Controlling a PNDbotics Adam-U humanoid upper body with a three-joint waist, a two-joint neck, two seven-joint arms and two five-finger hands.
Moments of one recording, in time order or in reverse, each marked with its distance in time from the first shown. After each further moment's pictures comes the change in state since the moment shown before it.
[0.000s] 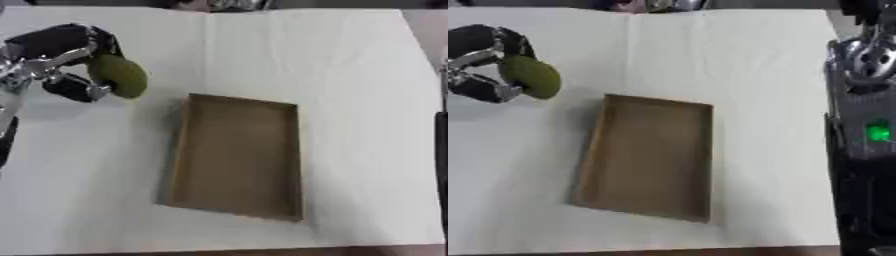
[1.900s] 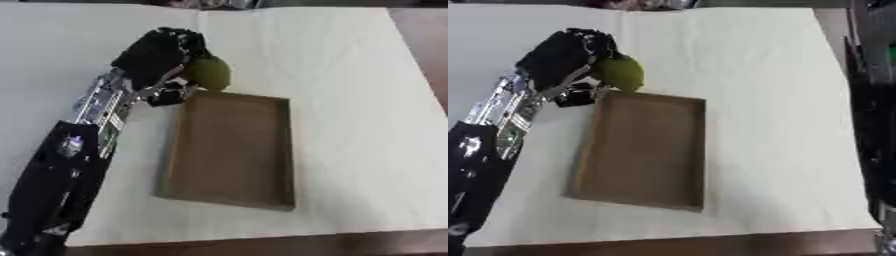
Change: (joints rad) left arm 0.042 -0.327 -0.054 0.101 -0.460 0.048 0.482; right arm -0.215 -0.151 0.099 0.149 -0.007 0.147 0.124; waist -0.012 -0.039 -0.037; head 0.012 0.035
